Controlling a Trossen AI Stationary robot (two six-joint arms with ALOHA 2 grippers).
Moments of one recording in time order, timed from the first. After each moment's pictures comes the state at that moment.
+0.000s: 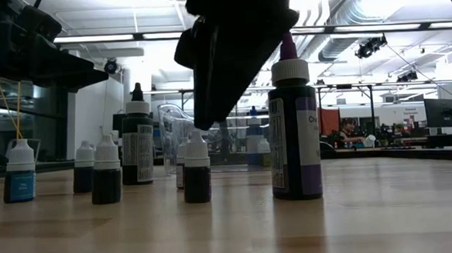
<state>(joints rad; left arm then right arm) 0.14 0.02 0.08 -0.13 0.04 0.05 0.36 2.27 1.95 -0.91 -0.04 0.04</state>
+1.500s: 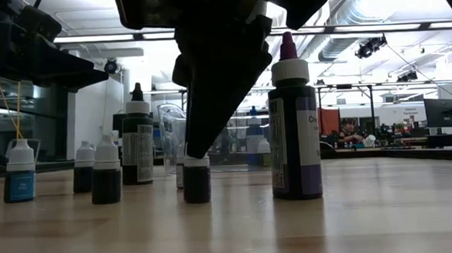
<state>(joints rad) 0.14 0.02 0.08 -0.13 0.04 0.05 0.36 2.32 1.95 -0.86 -0.02 0.12</state>
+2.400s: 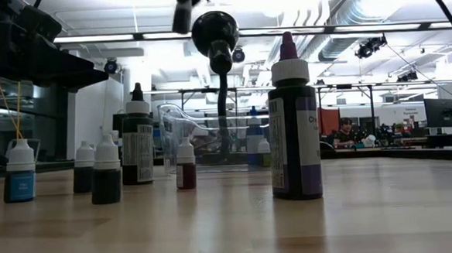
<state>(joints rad) 0.14 0.02 0.08 -0.13 0.04 0.05 0.23 2.19 2.33 -1.22 0.16 0.27</state>
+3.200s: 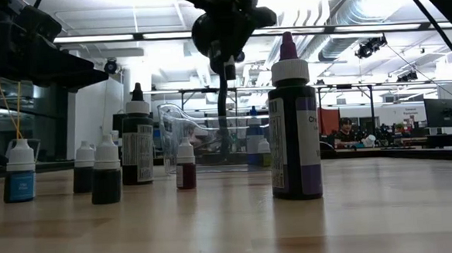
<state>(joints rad) 0.14 0.02 0.08 -0.13 0.04 0.05 0.00 2.18 2.33 -1.47 0.30 0.61</state>
